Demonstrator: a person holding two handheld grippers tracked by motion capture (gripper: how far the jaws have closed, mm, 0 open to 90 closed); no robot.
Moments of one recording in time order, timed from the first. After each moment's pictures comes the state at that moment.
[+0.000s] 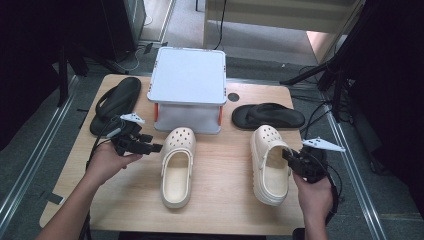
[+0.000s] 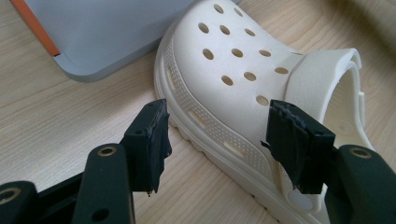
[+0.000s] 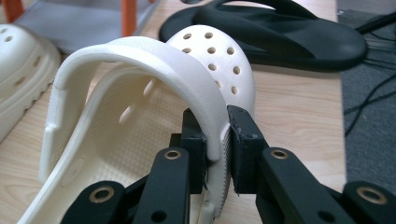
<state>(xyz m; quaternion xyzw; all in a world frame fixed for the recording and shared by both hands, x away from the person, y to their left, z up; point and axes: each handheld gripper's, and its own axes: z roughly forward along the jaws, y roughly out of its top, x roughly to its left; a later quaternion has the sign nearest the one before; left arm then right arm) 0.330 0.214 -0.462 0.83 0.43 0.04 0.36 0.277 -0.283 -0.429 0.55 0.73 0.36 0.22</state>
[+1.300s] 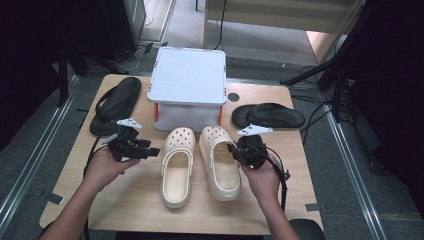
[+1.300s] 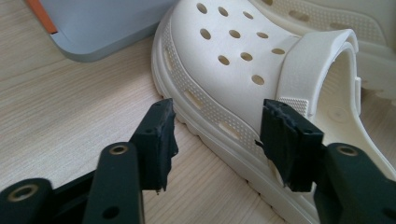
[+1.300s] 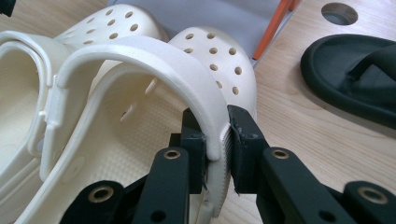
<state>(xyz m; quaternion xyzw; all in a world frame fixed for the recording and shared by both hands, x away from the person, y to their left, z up) 0.316 0.217 -0.467 0.82 0.44 0.03 0.36 0.311 -0.149 -0.444 0.42 0.82 0.35 0.16</state>
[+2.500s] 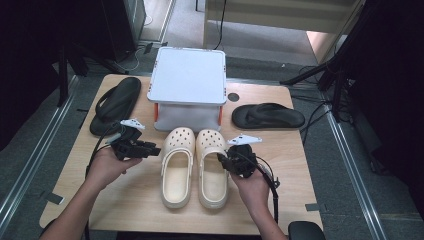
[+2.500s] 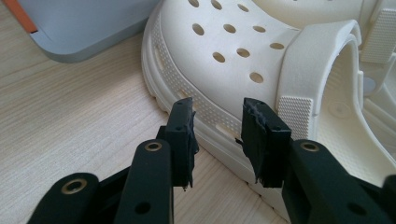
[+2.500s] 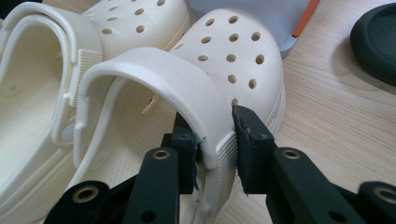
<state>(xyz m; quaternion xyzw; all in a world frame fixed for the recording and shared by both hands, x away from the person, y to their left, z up) 0.322 0.214 -0.474 0.83 0.43 0.02 0.36 0.297 -0.129 -0.470 0.43 0.82 0.36 0.14</state>
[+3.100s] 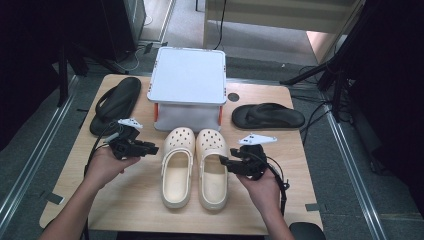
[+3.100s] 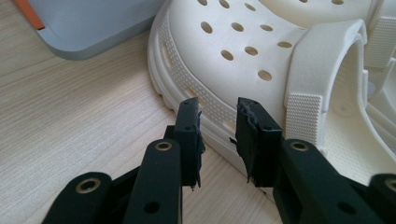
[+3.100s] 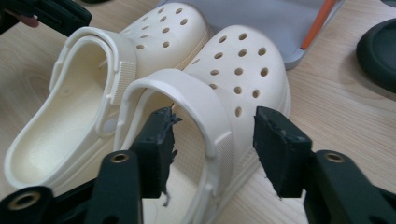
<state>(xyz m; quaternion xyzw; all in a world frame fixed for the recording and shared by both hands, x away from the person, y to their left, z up) 0.324 0.220 -0.476 0.83 0.43 0.02 0.36 0.289 -0.155 -0.449 0.41 0.81 0.40 0.10</state>
